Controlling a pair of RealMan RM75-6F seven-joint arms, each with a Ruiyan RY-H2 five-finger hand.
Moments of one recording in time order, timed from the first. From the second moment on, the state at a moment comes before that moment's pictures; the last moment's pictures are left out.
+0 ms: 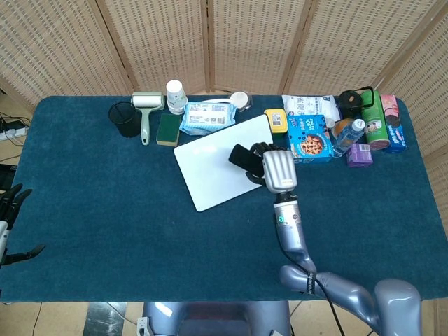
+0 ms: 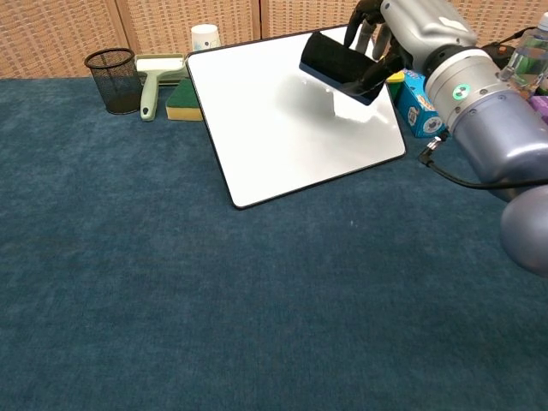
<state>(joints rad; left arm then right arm) -0.09 -0.86 -0.02 -1.89 1.49 1.45 -0.03 0.78 -1.93 0.46 -1.08 -1.25 1.26 -0.28</state>
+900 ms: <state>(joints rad) -0.11 -0.84 -0.03 -1.87 1.48 1.42 -0.09 0.93 -2.17 0.52 -0.61 -1.18 1.23 -0.08</state>
